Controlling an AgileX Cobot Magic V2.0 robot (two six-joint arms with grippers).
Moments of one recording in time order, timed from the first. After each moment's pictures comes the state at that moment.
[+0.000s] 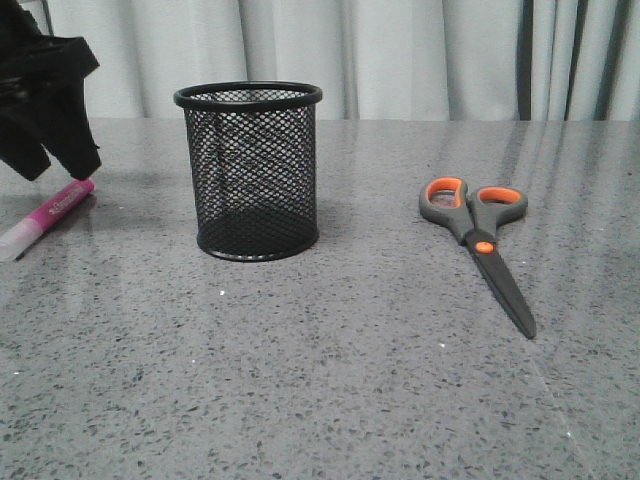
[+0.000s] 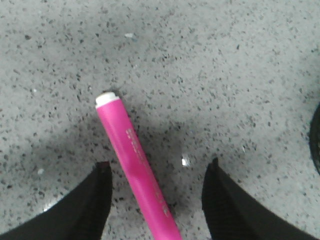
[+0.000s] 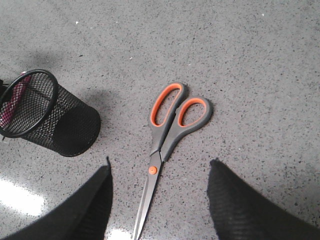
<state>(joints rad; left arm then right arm) -0.21 1.63 -1.26 -0.26 0.92 0.26 -0.01 0.90 -0.92 0.59 0.87 -0.32</state>
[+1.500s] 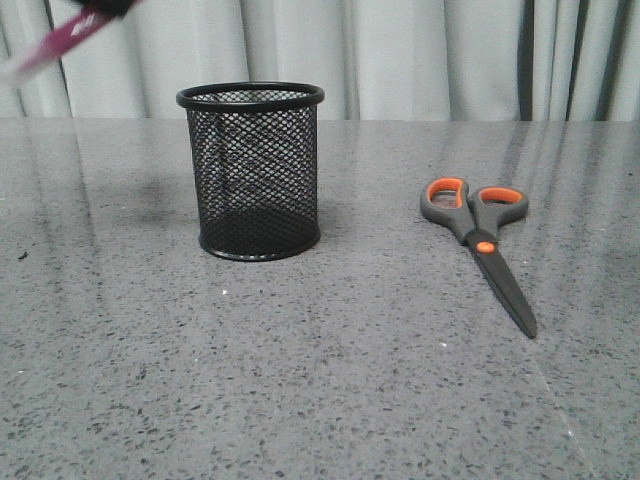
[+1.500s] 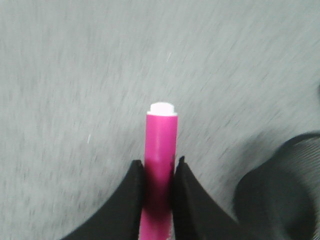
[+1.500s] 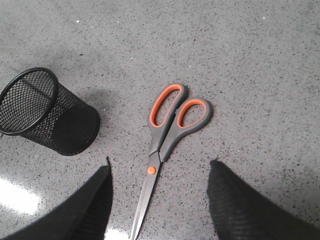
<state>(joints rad) -0.38 1.41 -1.29 -0.20 0.67 0.27 -0.01 0.90 -0.92 0.59 0.87 -0.33</state>
